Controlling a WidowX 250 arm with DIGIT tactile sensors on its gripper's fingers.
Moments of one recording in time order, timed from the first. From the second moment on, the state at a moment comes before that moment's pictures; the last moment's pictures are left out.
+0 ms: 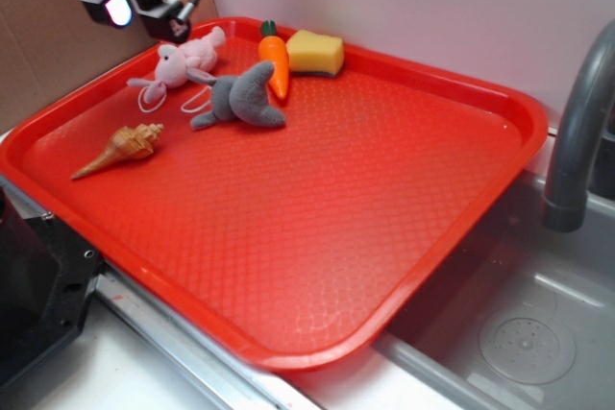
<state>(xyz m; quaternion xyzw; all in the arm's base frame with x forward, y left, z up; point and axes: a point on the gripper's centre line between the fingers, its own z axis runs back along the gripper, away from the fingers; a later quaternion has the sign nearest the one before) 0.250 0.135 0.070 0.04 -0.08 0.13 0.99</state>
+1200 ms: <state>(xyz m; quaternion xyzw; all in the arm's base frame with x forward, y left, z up) 0.280 0.141 0.017 0.03 -0.01 0.08 1.00</state>
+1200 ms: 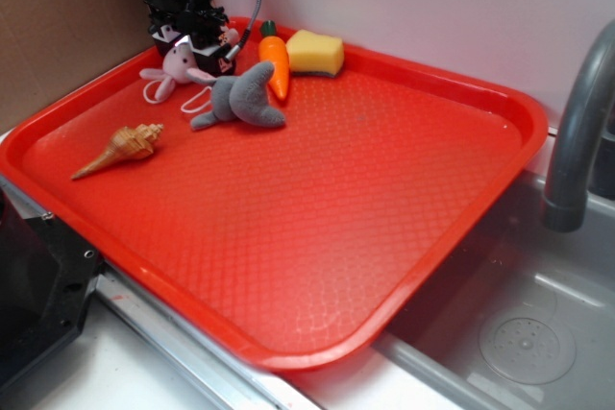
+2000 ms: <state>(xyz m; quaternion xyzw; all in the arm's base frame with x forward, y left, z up) 0.220 0.056 0.151 -0.07 0.07 0.07 0.99</state>
